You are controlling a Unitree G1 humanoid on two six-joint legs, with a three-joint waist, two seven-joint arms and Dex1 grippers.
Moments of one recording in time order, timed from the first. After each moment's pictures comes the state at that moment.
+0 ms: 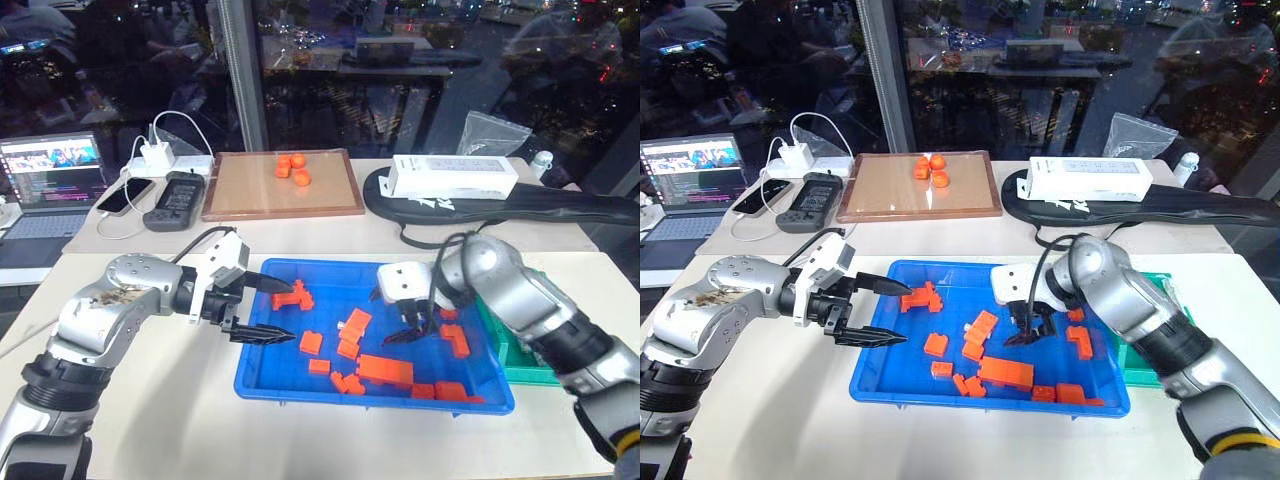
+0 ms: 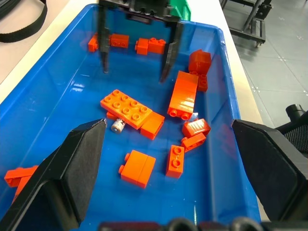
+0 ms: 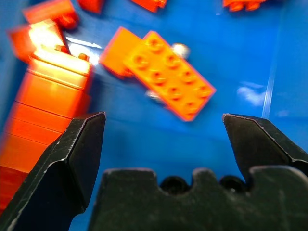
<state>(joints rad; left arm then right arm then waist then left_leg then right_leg) -0.48 0.84 -0.09 -0.27 -0.59 0.66 -1.28 -0.86 -0.76 0.60 0.04 -0.05 0.26 1.37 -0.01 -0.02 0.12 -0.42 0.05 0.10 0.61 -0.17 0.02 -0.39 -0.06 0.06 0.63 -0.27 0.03</state>
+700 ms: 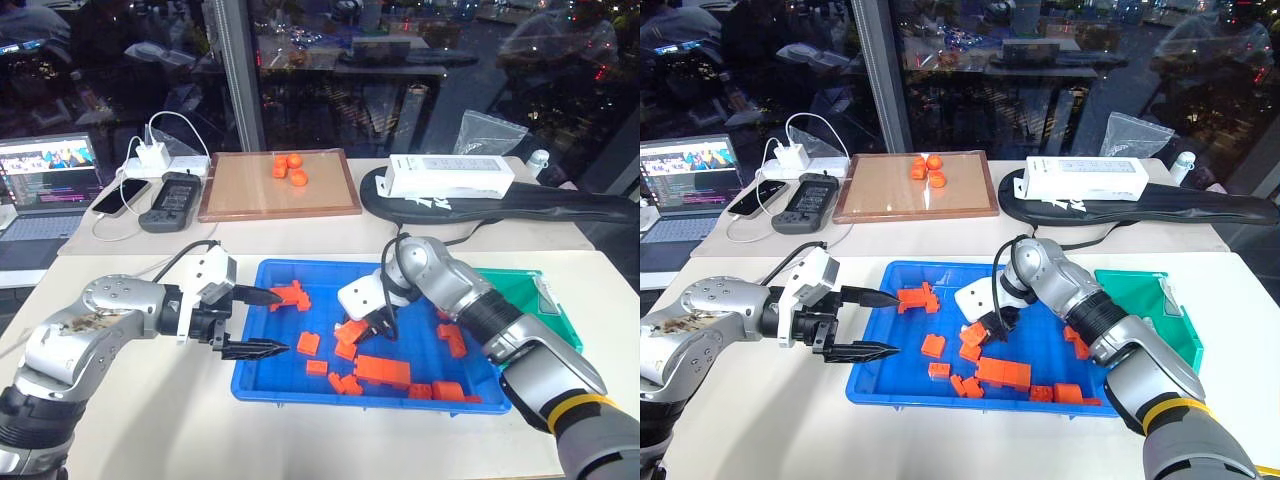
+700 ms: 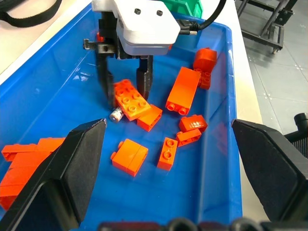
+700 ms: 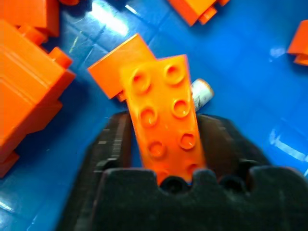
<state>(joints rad) -0.32 0.90 0.03 -0.43 -0.67 0.74 -1.16 -0.96 -0.52 0.68 0.44 -0.19 -0.10 1.50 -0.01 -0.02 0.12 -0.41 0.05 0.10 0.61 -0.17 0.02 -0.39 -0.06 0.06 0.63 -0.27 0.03</state>
